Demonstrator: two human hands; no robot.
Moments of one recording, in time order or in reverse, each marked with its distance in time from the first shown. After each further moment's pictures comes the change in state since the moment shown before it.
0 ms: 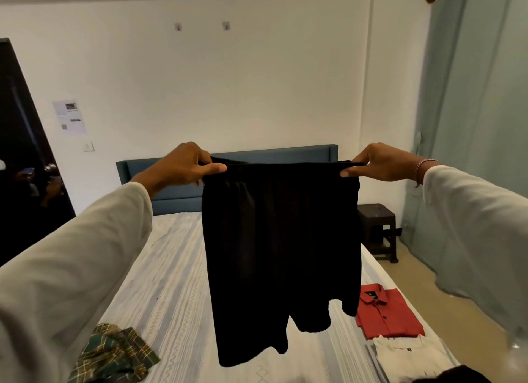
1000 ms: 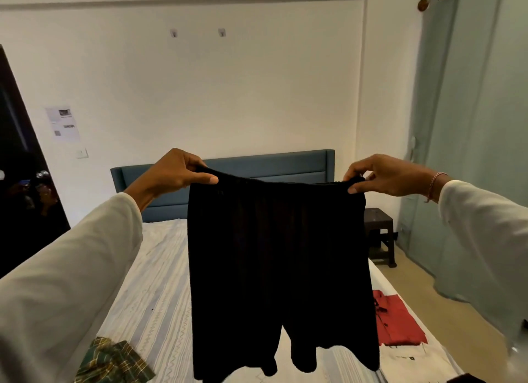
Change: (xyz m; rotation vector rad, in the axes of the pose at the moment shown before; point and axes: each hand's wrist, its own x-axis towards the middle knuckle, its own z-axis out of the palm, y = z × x) left_hand 0.000 -0.016 -0.005 -0.235 0.046 -0.087; right_hand -0.016 -0.007 0.005 0.080 -0.096 -0.148
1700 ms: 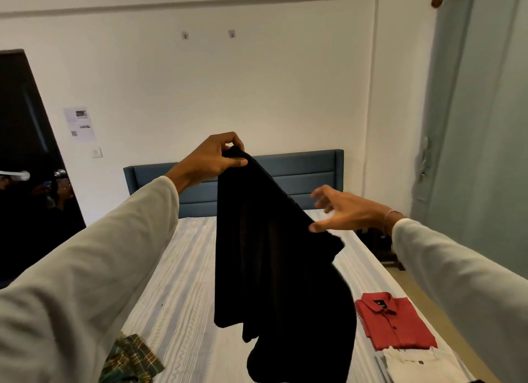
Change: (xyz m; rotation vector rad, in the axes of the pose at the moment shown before) left_hand 0.024 0.044 0.027 -0.076 0.030 0.093; right_hand 0.018 -0.045 0.090 0.067 -0.147 0.186
